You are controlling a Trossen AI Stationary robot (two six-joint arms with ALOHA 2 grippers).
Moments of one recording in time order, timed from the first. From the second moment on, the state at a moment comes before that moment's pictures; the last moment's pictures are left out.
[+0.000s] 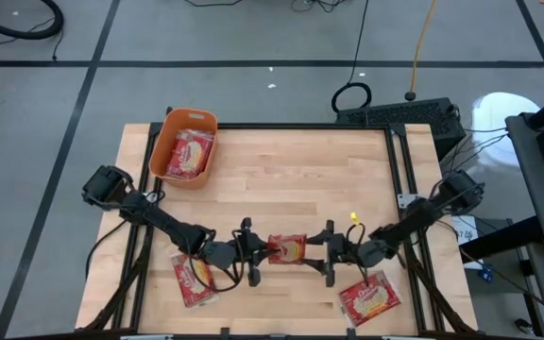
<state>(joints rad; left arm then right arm) -0.48 1.72 0.87 0.53 -0.56 -0.35 0.59 1.66 0.45 1.11 0.64 0.32</state>
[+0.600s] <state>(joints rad) -0.48 1.72 0.87 0.53 -0.51 -0.41 0.53 1.76 0.48 1.18 0.54 0.32</state>
